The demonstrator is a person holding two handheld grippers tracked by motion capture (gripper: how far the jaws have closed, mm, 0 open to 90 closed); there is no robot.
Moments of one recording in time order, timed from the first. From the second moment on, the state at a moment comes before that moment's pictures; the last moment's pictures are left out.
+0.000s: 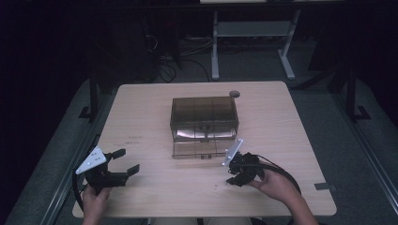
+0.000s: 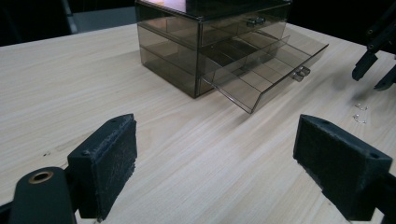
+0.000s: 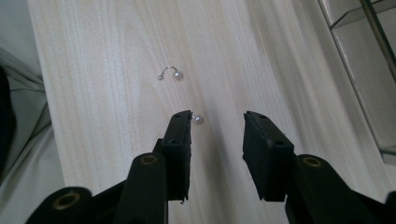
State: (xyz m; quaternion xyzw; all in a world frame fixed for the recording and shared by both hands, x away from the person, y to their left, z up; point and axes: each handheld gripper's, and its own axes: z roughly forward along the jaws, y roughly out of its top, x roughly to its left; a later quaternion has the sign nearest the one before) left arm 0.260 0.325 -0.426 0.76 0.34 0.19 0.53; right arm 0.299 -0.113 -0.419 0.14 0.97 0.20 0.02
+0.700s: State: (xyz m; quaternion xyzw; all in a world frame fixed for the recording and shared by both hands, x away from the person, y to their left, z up) left arm 0.260 0.327 -0.426 0.75 0.34 0.19 0.53; right arm 0.303 -0.086 -0.433 0.11 0.98 0.16 0.00
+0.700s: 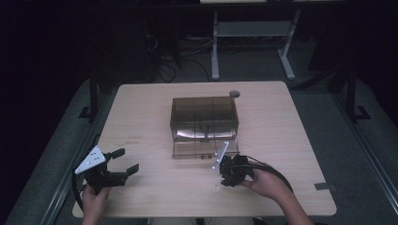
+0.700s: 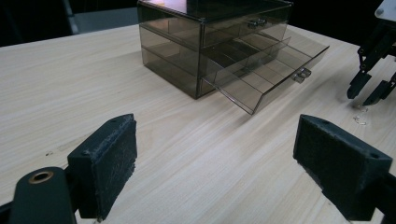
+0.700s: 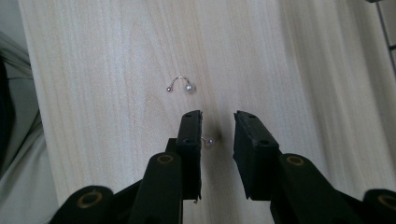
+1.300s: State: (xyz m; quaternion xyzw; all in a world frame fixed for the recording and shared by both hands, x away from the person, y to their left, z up) left arm 0.260 0.328 -0.425 0.75 0.34 0.19 0.53; right arm 0.303 -0.080 -0.438 0.10 0.99 0.13 0.00
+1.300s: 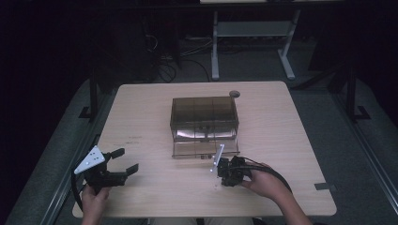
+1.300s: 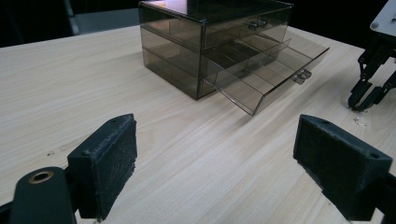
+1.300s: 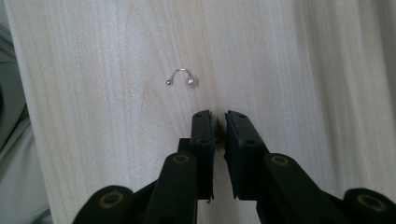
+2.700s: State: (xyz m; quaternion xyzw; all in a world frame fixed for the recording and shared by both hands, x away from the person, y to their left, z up) left arm 0.260 0.329 -0.424 0.75 0.35 0.19 0.53; right arm 0.334 -0.102 -0.382 0.13 0.97 0.20 0.03
